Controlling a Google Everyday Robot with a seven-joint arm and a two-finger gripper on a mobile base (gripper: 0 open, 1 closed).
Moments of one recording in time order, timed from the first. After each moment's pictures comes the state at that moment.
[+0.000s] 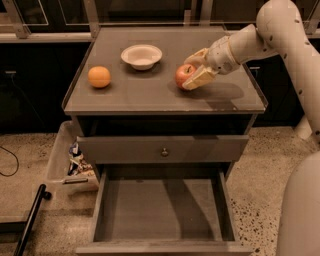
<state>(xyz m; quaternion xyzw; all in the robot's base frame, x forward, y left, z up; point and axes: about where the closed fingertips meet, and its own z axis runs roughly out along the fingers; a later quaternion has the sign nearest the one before) 0.715 -0.127 0.874 -0.63 0.64 0.16 0.40</state>
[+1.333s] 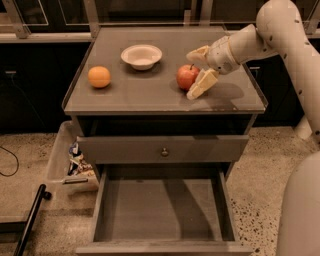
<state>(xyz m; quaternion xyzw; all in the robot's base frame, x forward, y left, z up) 0.715 -0.126 0.874 -0.63 0.64 0.16 0.40</state>
